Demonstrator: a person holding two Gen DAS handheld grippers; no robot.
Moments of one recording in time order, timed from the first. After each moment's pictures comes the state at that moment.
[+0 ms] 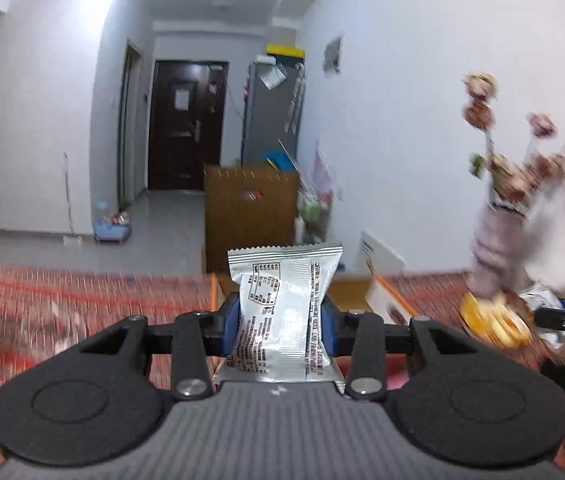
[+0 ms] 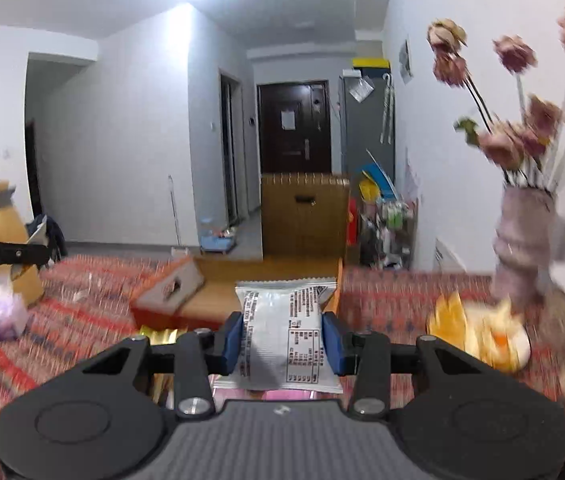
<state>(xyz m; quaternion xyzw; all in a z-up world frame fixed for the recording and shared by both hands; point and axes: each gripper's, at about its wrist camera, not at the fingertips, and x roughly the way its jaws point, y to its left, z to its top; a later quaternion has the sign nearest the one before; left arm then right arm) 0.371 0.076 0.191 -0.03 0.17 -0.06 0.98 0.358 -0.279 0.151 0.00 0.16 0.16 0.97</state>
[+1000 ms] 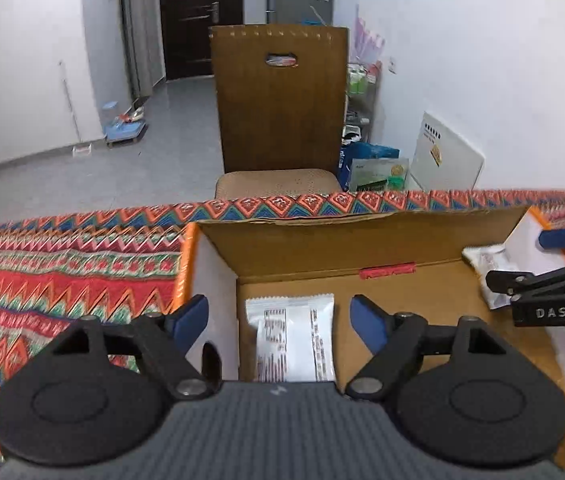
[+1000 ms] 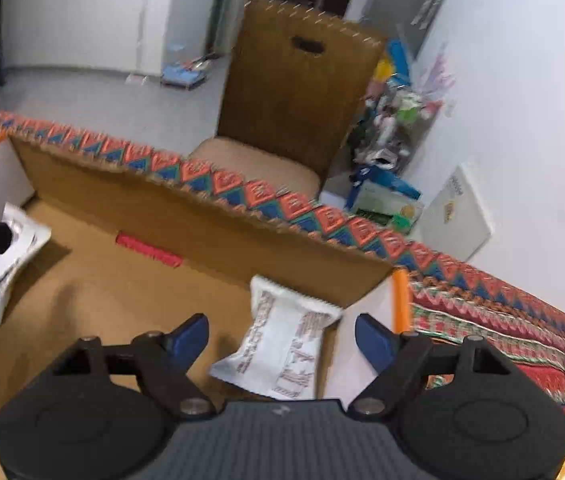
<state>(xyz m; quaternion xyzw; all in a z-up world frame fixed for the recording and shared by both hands) 0.668 0.059 0.064 0.00 0.36 -0.01 0.93 0.731 -0.148 0.045 -0.15 0.38 0.08 0.91</state>
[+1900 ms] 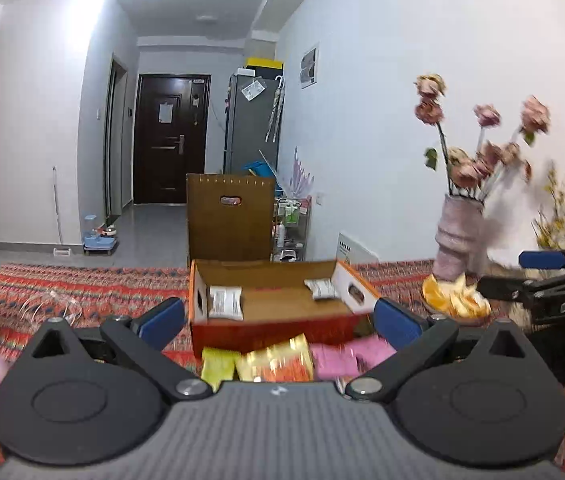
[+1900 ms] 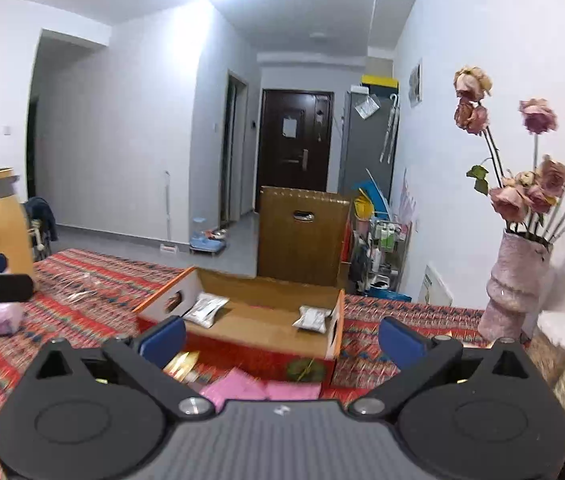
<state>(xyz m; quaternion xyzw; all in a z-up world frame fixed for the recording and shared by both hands) 0.249 0.039 0.162 -0.01 0.15 -0.08 0.99 0.291 -0.233 0.167 -0.05 0.14 0.14 0.98</state>
